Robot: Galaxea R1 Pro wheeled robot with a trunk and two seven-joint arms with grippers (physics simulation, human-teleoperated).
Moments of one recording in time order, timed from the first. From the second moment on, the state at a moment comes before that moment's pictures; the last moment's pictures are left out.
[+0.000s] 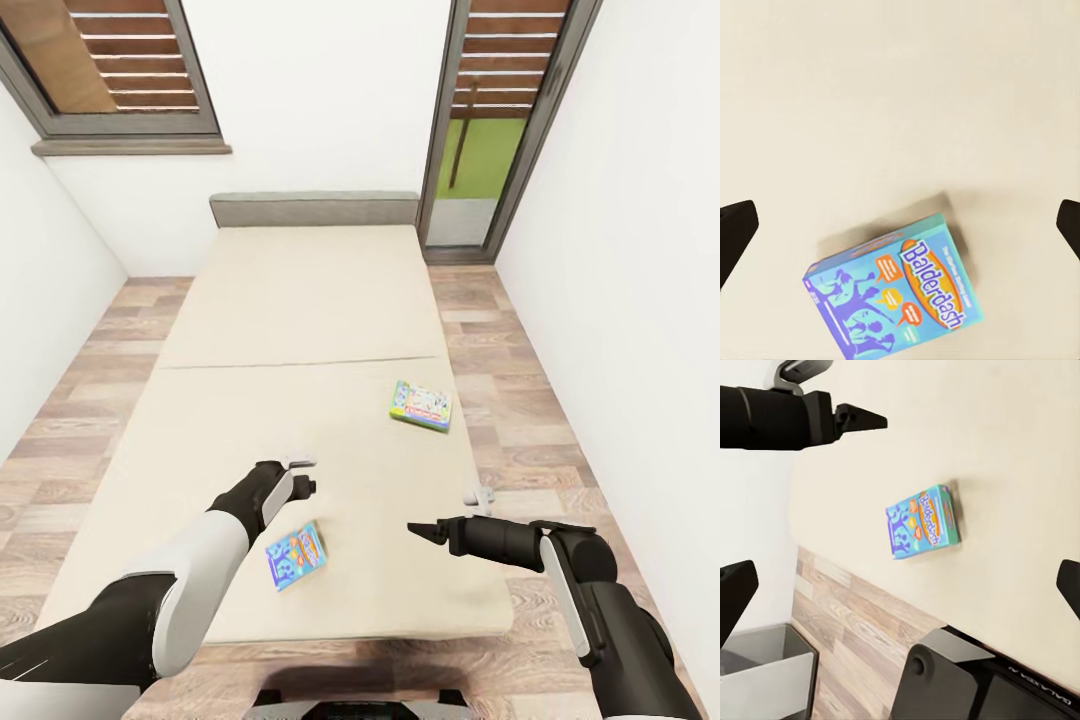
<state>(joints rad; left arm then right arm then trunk) -1.02 -0.17 0.12 -0.29 0.00 0.51 0.21 -0.40 -0.05 -0.09 -1.44 -0.04 0.95 0.89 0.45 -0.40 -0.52</state>
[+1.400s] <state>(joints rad) -1.02 -0.17 0.11 -0.29 -0.01 0.49 0.22 -0.40 -0.11 -0.14 -1.44 -0.04 0.94 1.11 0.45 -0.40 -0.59</state>
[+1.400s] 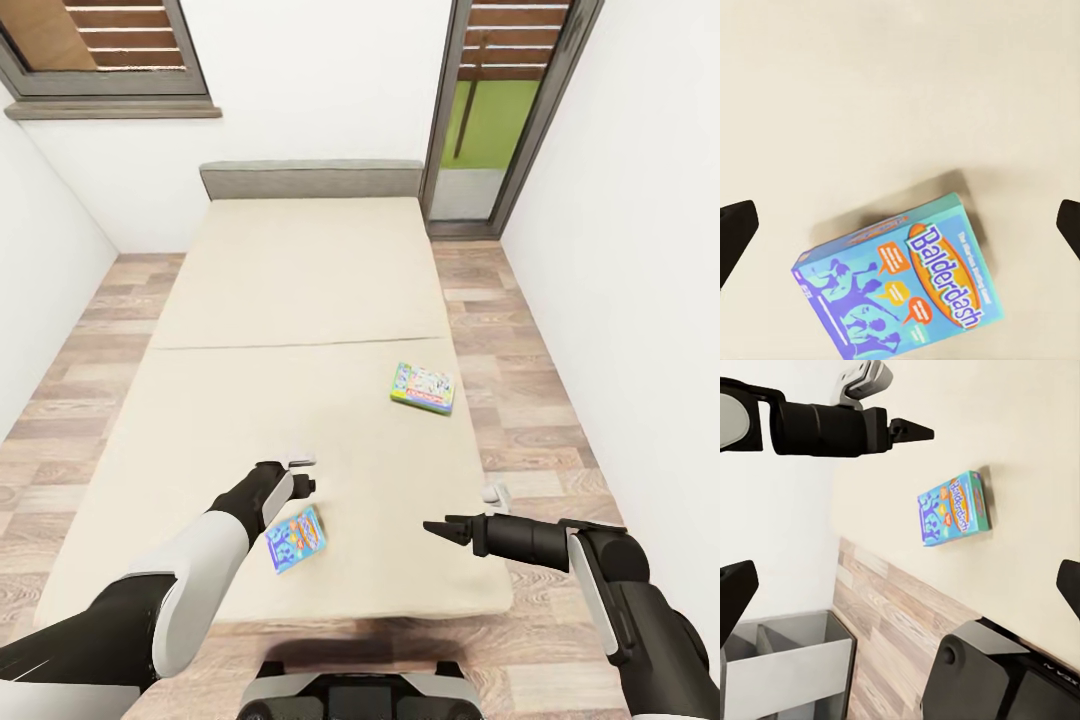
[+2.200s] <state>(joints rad) -1.02 -0.17 0.11 -0.25 -0.01 0.44 0.22 -0.40 -0.11 -0.14 -1.44 -0.04 0.94 1.11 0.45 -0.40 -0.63</state>
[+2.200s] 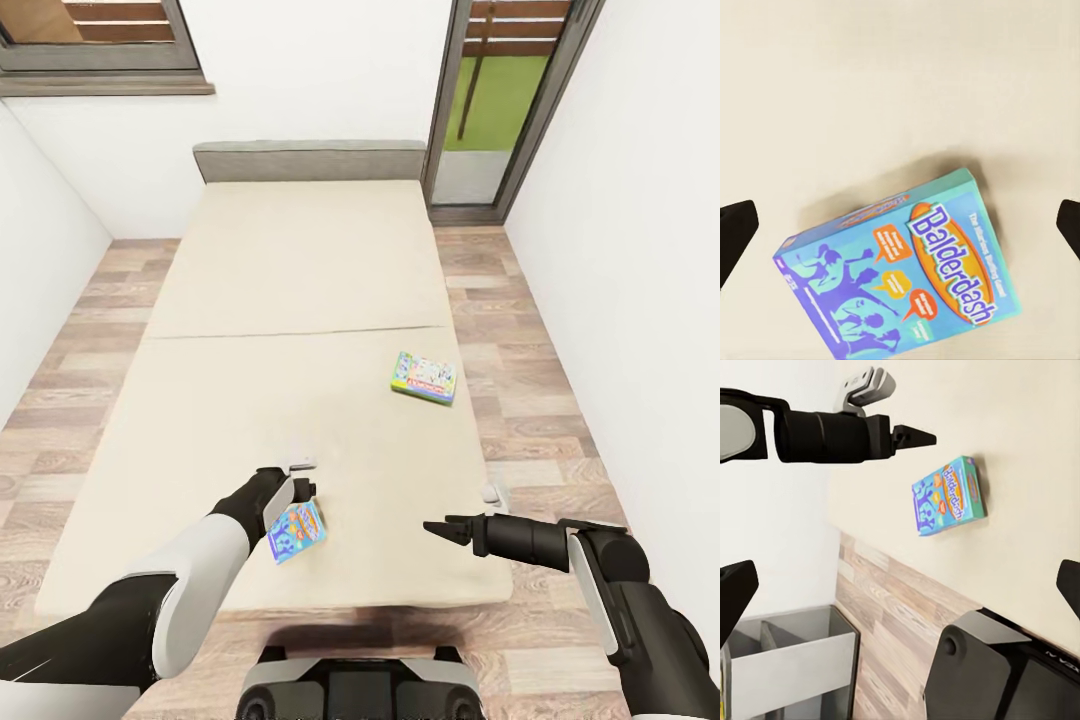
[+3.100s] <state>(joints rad) -1.02 -0.17 0.11 -0.25 -0.01 0.44 0.22 -0.40 -0.11 -0.14 -1.44 -0.04 0.94 1.11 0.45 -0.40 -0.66</state>
